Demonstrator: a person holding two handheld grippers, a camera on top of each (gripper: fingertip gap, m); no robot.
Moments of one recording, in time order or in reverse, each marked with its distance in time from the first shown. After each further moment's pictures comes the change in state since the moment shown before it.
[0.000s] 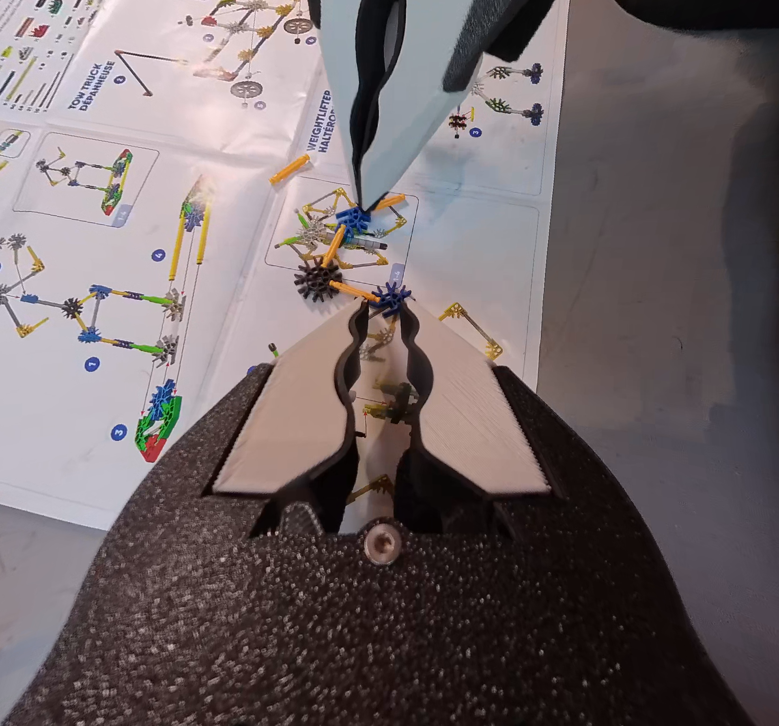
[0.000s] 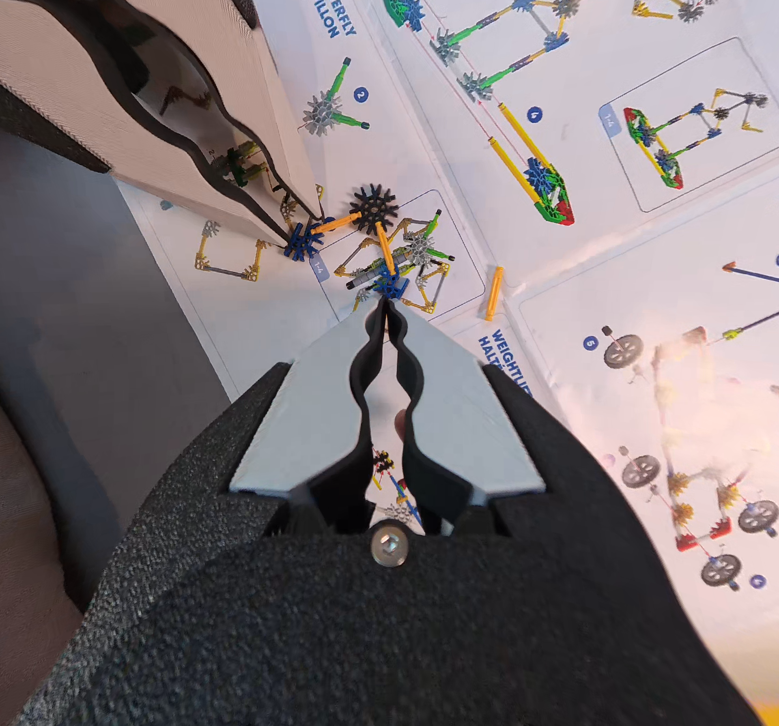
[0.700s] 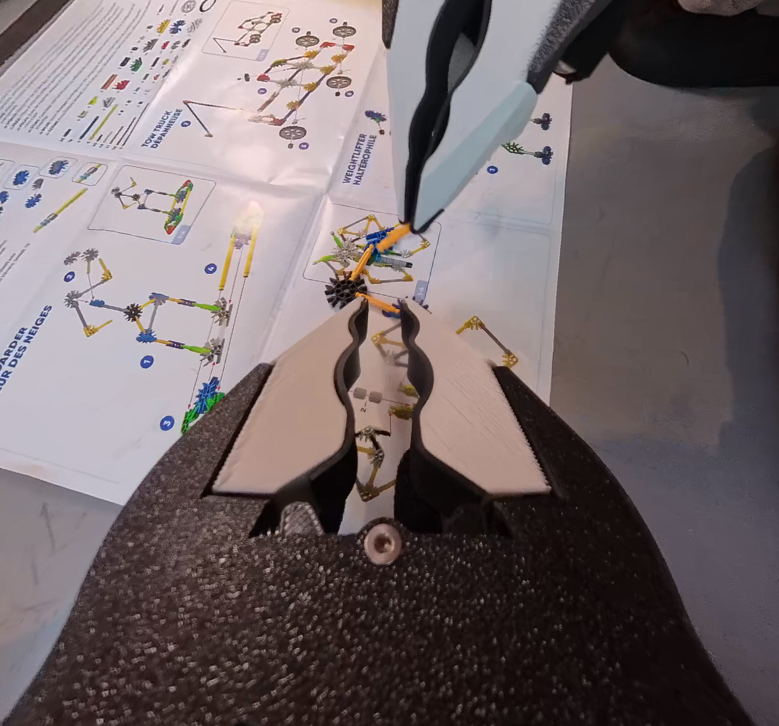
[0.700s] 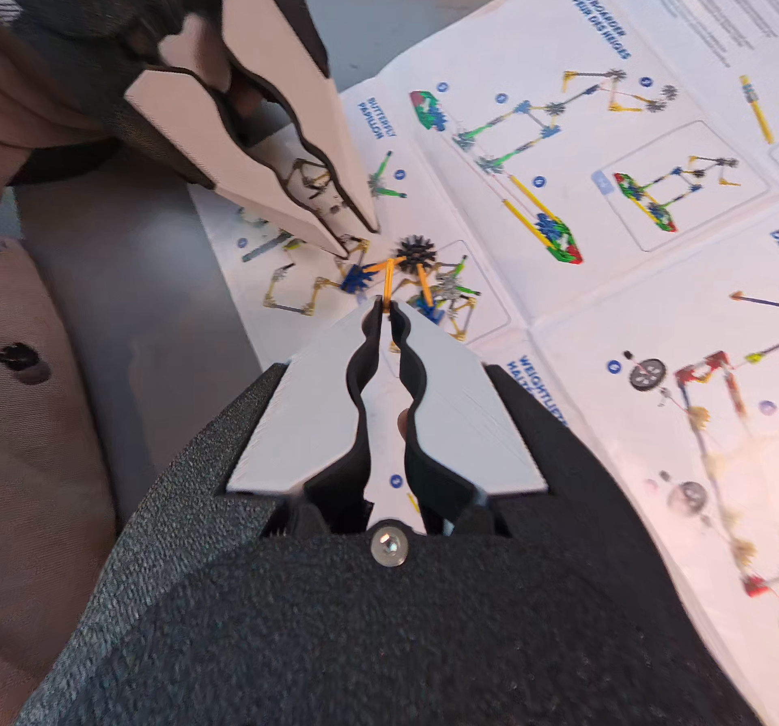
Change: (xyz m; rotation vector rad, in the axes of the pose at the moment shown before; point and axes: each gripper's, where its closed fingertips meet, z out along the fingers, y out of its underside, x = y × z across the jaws) left arm -0.014 -0.011 -0.013 0.092 -0.043 -0.013; right arm -0.017 -0.022 -0.019 0.217 -0.076 0.042
